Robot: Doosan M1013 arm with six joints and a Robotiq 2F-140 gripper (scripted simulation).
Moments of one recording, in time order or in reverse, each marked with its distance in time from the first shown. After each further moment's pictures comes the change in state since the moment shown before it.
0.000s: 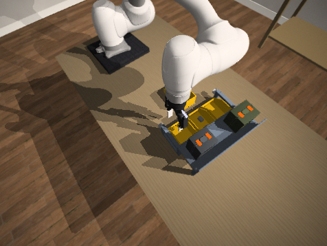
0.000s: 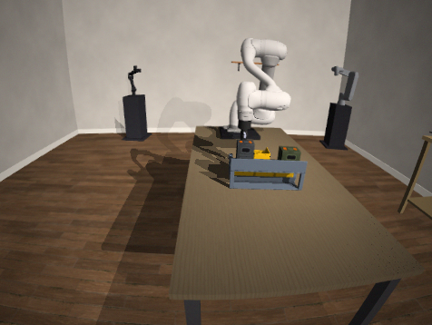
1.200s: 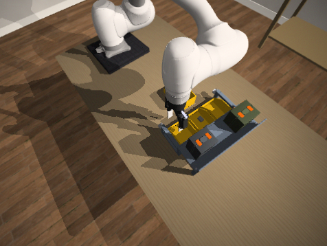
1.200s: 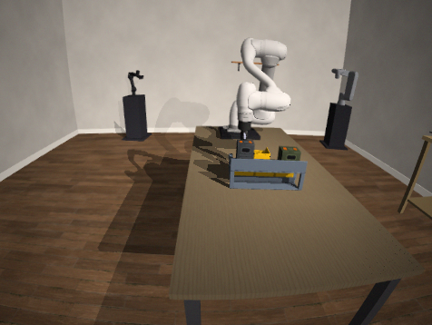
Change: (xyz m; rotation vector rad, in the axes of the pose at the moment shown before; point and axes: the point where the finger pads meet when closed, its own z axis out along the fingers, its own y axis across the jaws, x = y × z) arm 0.000 0.000 0.005 0.000 0.000 0.000
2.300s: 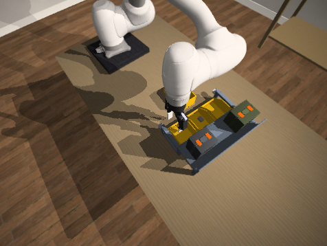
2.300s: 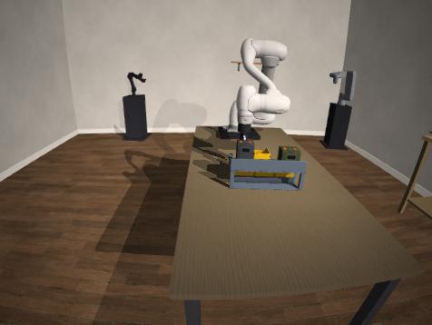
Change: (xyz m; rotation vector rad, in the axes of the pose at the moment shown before) arm 0.000 0.000 0.013 0.000 0.000 0.000
